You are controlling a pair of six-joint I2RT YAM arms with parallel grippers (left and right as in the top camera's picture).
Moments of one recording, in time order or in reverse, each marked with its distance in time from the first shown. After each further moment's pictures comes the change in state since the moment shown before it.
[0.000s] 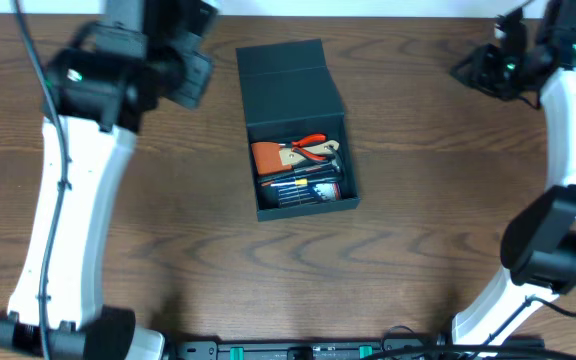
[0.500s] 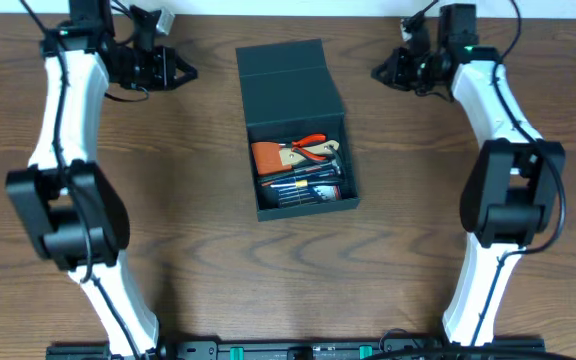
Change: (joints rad) left arm 0.264 0.476 -0.040 0.175 0.705 -0.117; right arm 0.202 0.262 0.000 0.277 -0.092 0.100
